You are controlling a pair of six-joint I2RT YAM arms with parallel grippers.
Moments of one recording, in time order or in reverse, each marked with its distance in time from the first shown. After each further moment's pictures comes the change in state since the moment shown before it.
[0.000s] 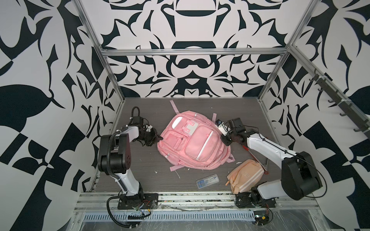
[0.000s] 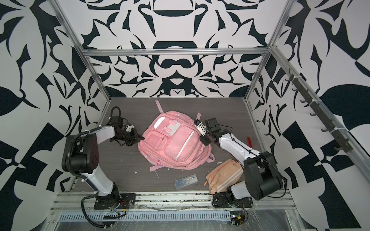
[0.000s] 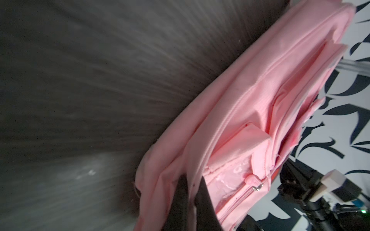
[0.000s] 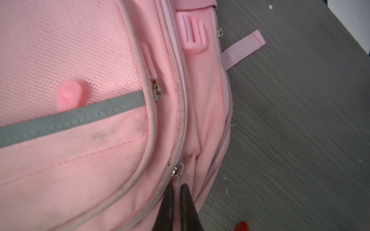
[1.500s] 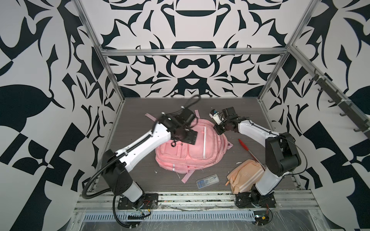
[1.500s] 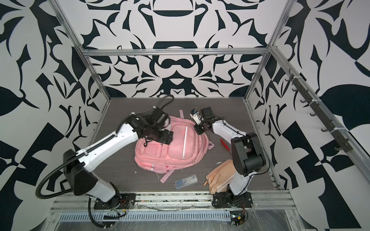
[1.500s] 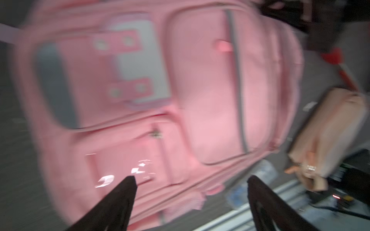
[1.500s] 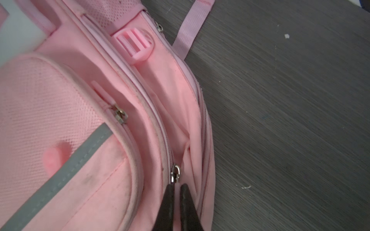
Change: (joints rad) left arm -0.931 -0.134 0.552 -0.513 -0.737 0.085; right arm -0.038 0.307 0.297 0.003 -0.154 0.112
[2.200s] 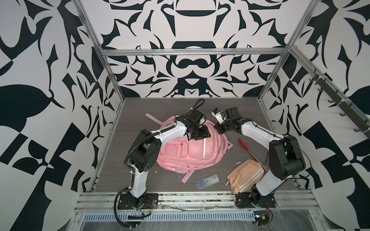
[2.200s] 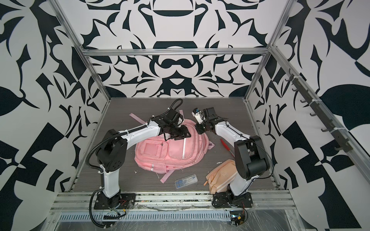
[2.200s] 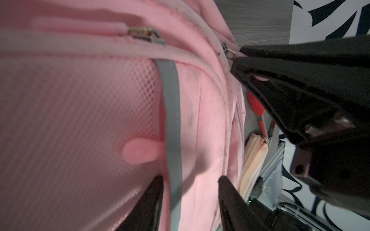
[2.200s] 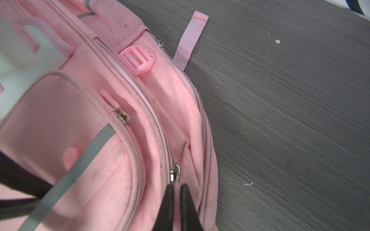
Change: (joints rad) left arm 0.106 0.382 -0.005 0.555 0.441 -0.269; right arm -0.029 -0.058 -0.043 0.035 -0.050 0.055
